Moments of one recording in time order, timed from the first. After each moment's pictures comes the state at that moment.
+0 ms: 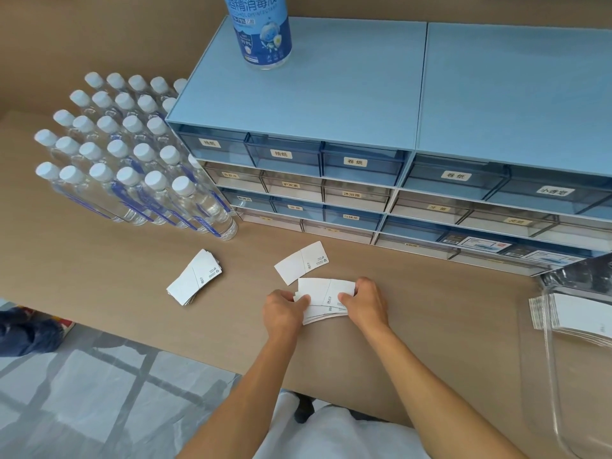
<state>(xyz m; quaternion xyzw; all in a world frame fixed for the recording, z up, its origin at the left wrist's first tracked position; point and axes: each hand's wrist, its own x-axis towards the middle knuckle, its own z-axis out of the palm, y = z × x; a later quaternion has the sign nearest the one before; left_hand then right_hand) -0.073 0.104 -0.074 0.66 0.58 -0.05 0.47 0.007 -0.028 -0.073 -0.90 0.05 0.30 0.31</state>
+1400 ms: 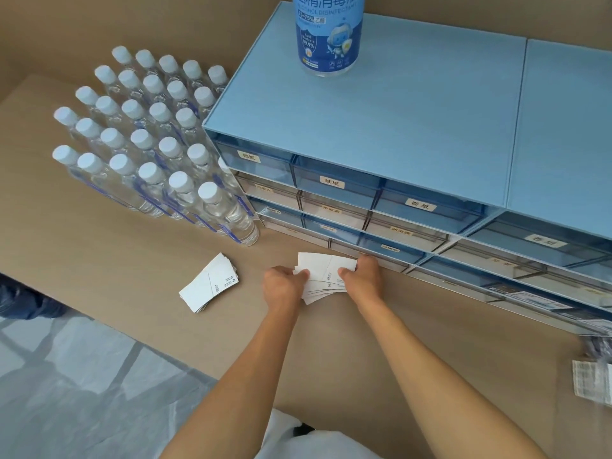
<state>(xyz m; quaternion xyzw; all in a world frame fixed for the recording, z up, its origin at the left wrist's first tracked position) -0.011 0.184 -0.075 0.58 0.63 -0.01 0.51 0.077 0.067 -0.086 -0.86 0.07 0.32 0.38</state>
